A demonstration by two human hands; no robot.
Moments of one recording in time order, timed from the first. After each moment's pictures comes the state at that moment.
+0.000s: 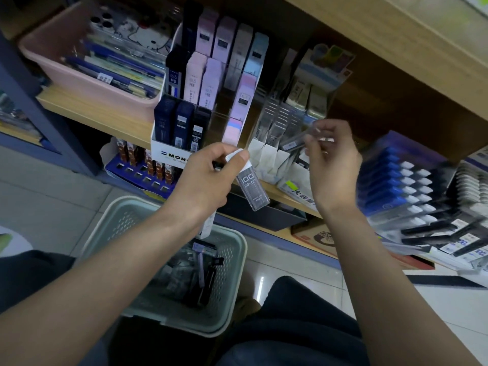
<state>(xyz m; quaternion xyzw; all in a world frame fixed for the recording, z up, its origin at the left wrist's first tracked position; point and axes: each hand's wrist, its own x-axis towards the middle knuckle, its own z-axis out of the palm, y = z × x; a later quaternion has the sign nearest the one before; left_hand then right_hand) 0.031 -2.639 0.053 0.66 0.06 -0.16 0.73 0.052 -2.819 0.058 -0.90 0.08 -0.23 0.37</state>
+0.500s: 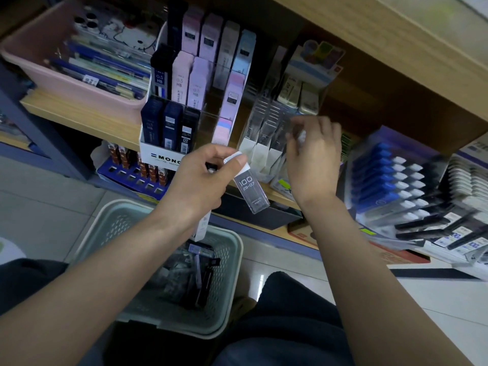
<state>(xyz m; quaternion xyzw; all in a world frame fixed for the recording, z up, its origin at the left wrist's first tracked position) 0.031 -2.643 0.054 0.67 0.07 -0.16 0.72 0.064 -2.811 0.049 -0.96 0.05 -0.25 0.13</state>
